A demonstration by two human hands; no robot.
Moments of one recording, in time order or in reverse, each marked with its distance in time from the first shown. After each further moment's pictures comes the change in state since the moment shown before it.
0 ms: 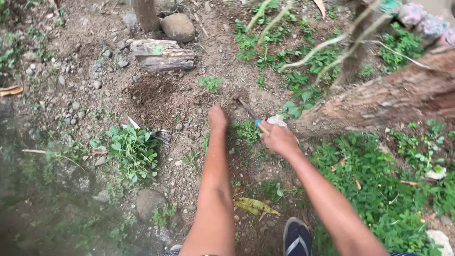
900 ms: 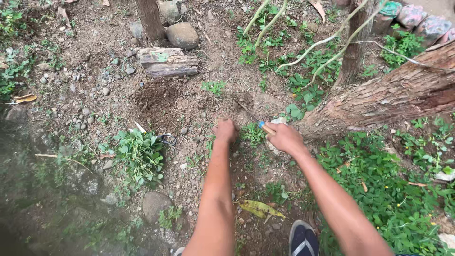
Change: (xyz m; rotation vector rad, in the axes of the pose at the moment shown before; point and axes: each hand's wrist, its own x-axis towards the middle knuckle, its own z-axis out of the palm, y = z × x) left_hand -0.037 0.000 -0.005 0.334 -0.330 0.173; right_hand -0.008 0.000 -0.022 0.039 0.091 -0.095
